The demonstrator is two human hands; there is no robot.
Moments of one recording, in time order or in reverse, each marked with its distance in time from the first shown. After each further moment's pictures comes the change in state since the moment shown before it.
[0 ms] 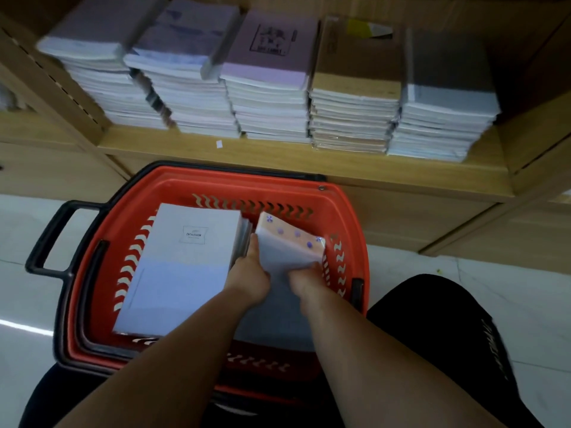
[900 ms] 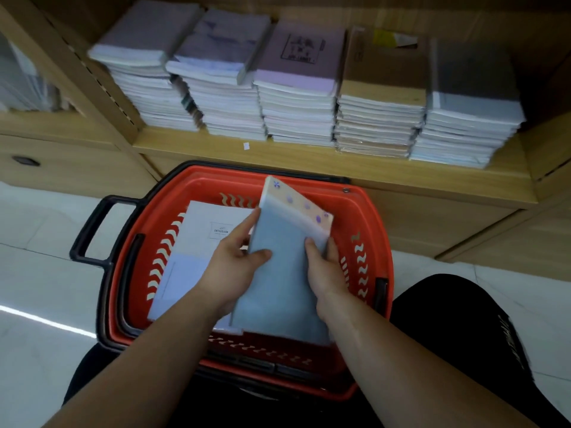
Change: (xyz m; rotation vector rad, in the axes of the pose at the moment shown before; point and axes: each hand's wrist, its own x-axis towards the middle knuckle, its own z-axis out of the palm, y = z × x) left_hand -0.063 -0.009 -0.084 -0.876 0.051 0.111; right_hand -0.070 -0.023 -0.002 0.200 0.013 -0.282
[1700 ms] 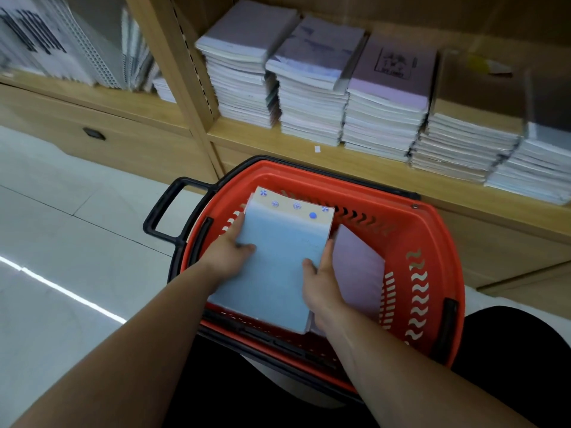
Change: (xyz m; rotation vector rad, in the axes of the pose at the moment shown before) left_hand 0.020 -0.042 -0.139 0.280 0.090 -0.187; right_hand -0.047 0.011 0.106 -0.132 -0.198 -0.143
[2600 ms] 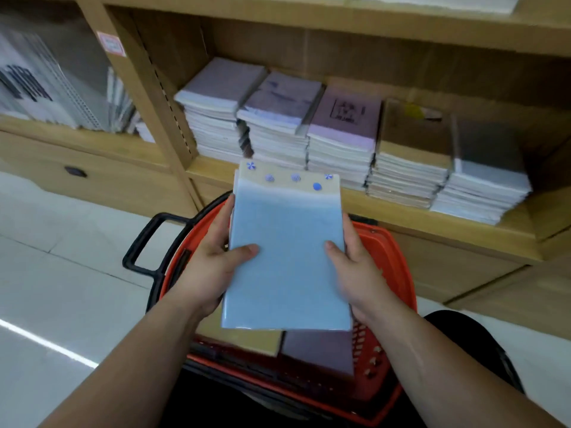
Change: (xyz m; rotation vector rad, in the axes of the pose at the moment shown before) left_hand -0.073 0.092 0.011 -0.587 -0.183 0.432; right_hand -0.025 -0.095 -0.107 0.176 -0.109 -0.358
